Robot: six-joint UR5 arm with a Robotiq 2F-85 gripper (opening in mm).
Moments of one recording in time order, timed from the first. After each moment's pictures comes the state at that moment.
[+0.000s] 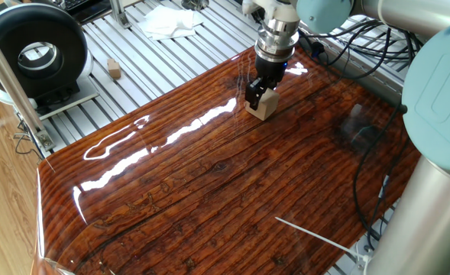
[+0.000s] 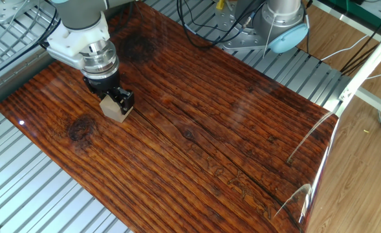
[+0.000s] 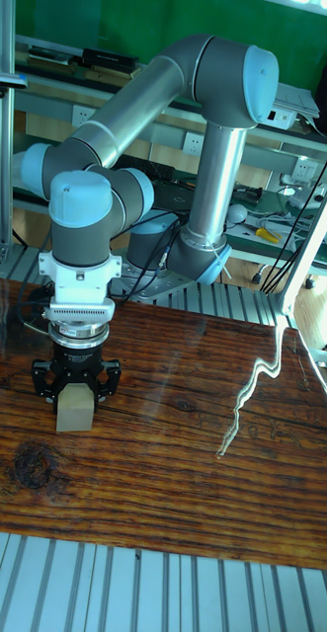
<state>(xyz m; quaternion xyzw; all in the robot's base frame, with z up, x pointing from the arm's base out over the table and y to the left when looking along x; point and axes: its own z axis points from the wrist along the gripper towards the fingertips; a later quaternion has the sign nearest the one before) 0.546 -0.094 0.020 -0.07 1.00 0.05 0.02</state>
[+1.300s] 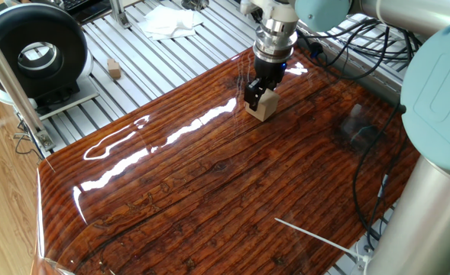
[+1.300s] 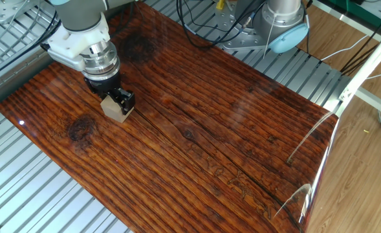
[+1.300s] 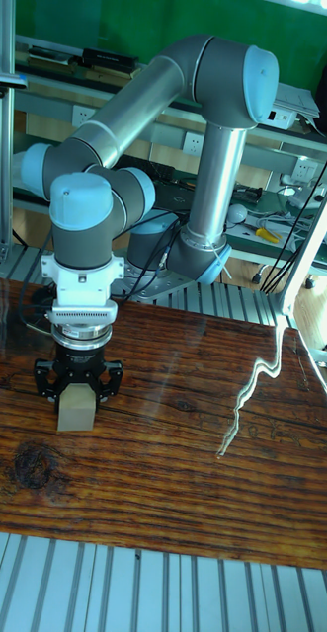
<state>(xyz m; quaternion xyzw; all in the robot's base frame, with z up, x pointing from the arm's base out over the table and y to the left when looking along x) 0.544 -0.081 0.019 -0.06 1.00 0.06 0.01</state>
